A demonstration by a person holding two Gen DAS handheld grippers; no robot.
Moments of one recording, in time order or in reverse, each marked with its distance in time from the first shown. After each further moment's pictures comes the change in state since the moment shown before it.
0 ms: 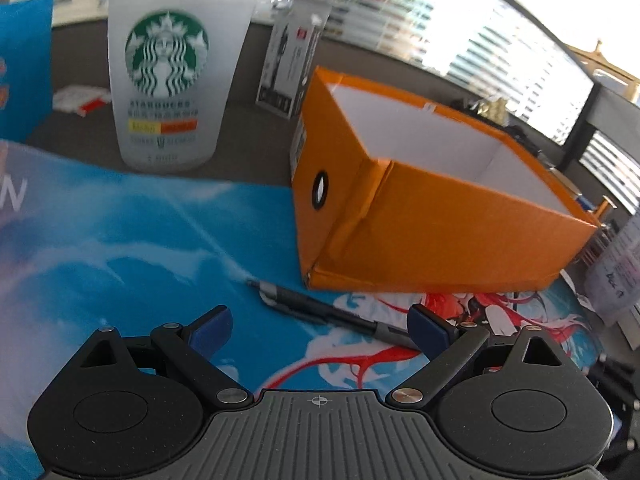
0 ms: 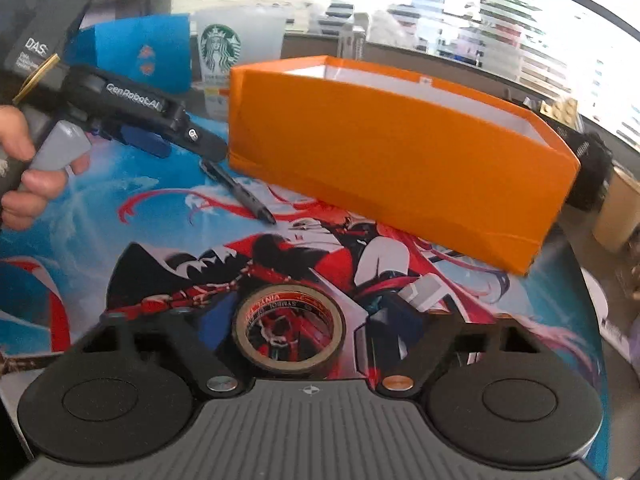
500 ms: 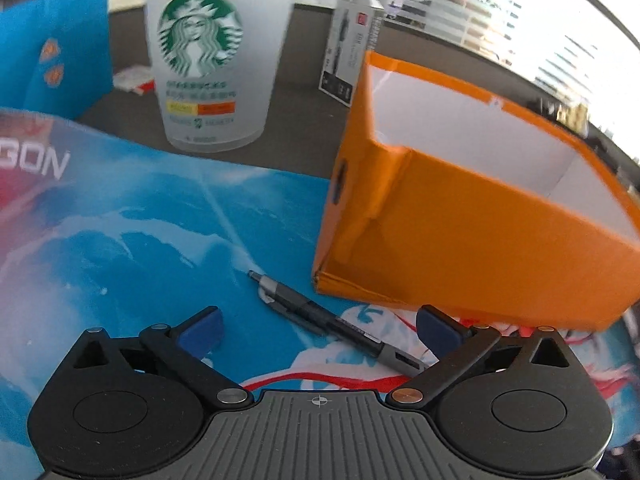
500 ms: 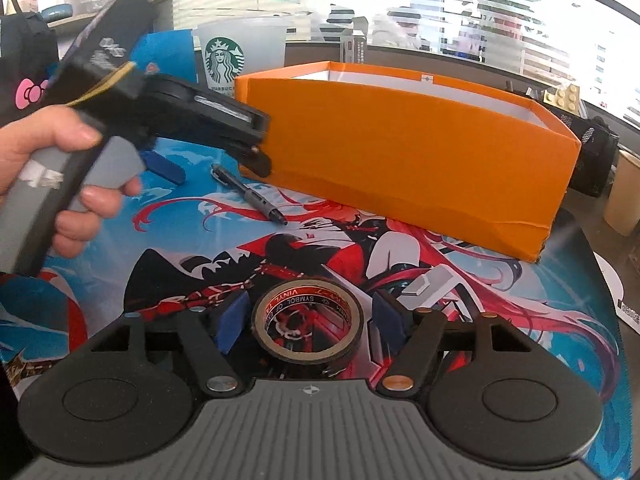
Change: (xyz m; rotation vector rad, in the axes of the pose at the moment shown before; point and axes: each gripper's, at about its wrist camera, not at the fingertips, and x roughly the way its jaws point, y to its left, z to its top) left arm 0.027 -0.038 0.000 -0.084 0.001 0.269; right arm -0.003 0.003 -0.008 0.011 -0.020 0.024
